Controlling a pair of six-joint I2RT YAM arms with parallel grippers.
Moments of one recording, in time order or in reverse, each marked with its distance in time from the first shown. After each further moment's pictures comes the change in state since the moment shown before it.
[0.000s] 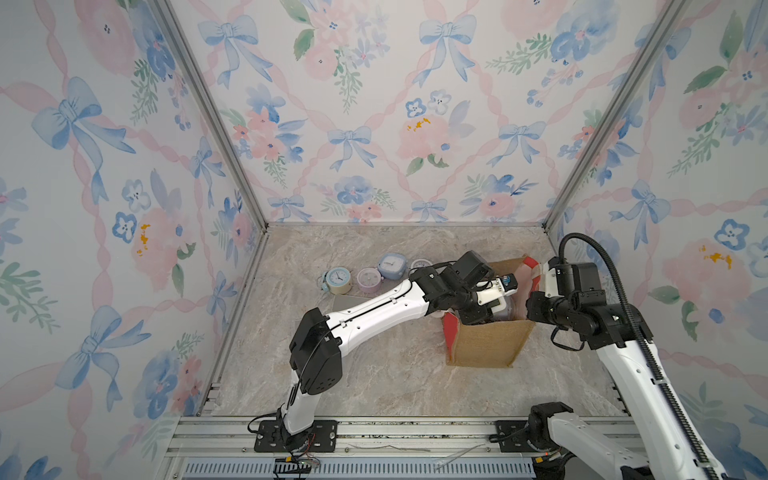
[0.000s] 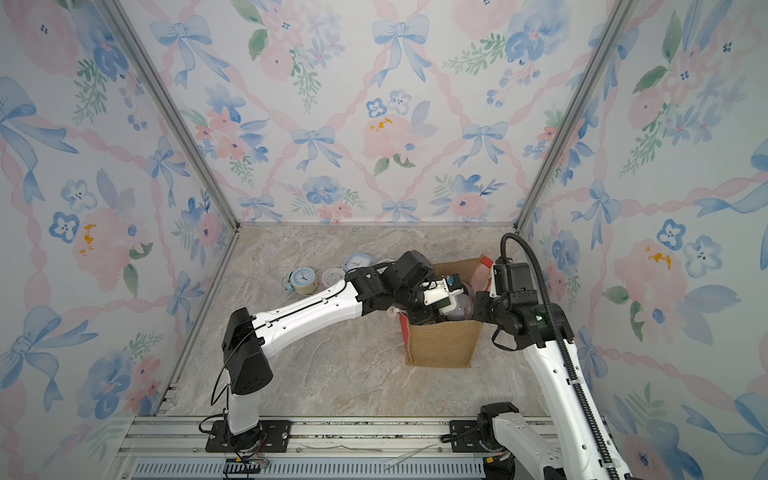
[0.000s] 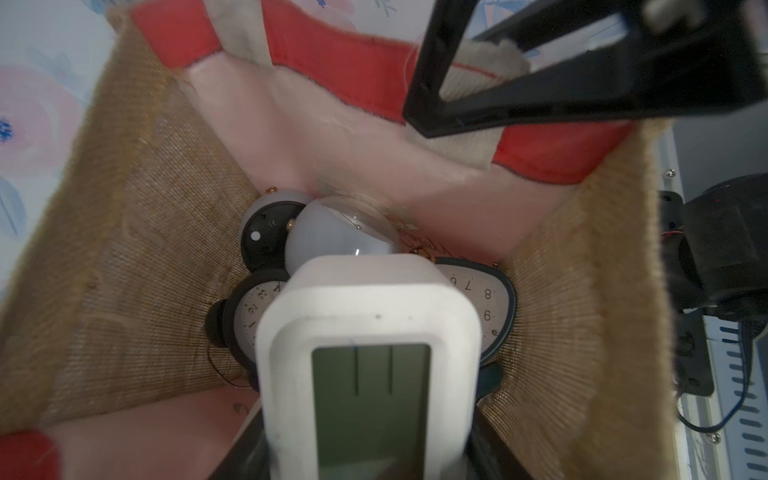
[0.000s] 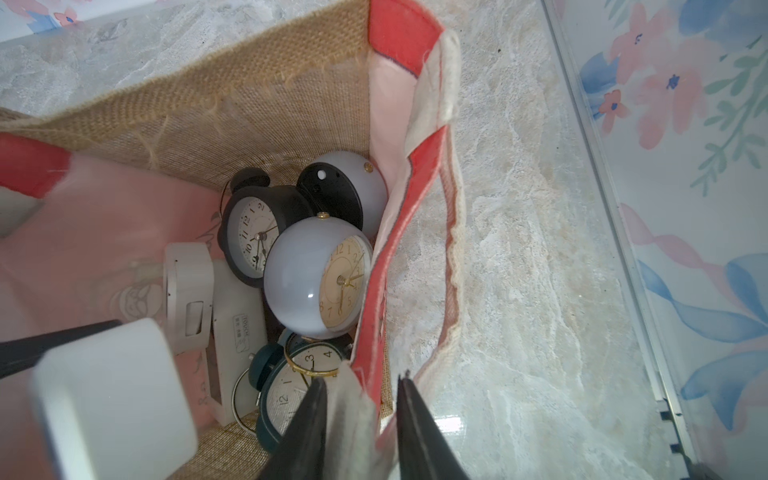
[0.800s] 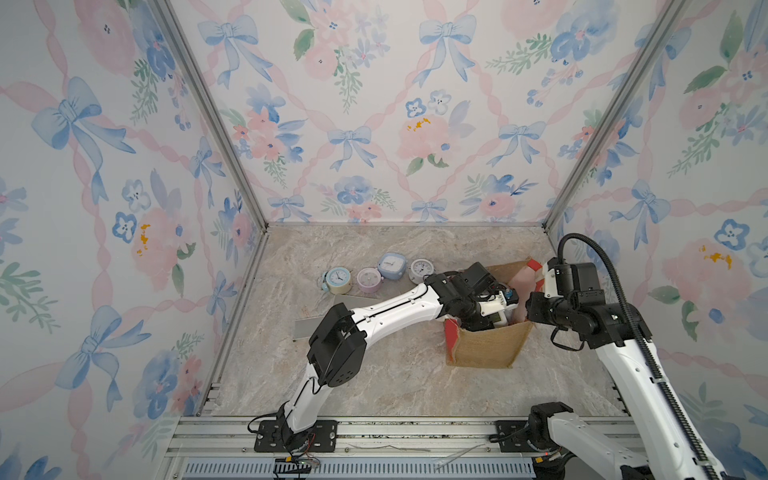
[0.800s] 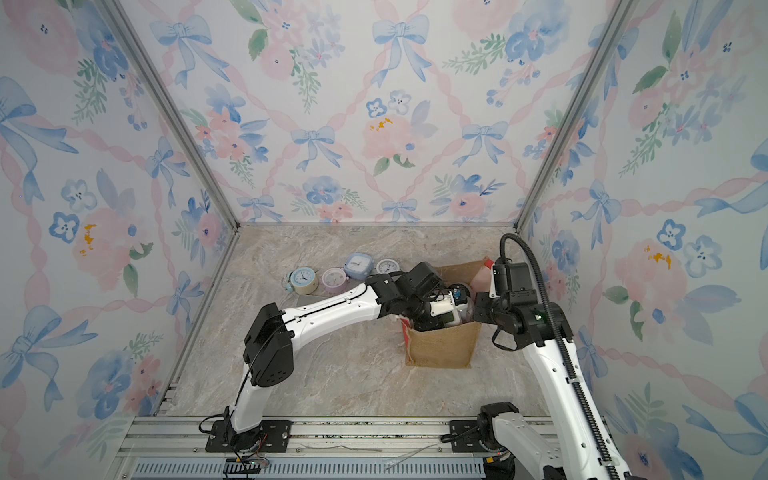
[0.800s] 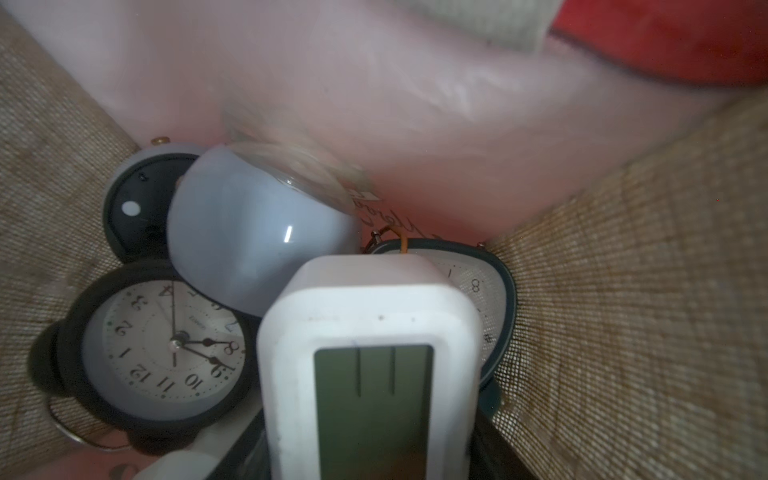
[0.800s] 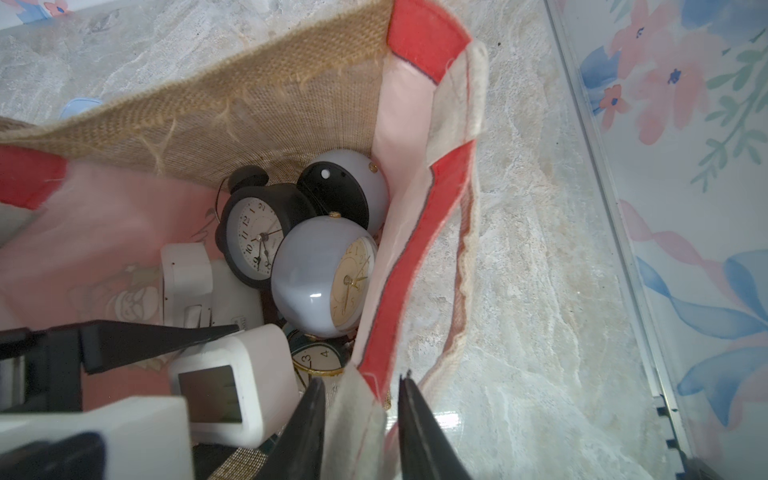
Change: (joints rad) left arm -0.005 0.126 0.019 -0.018 0.102 0.007; right arm -0.001 0.008 -0.003 -0.005 0.002 -0.004
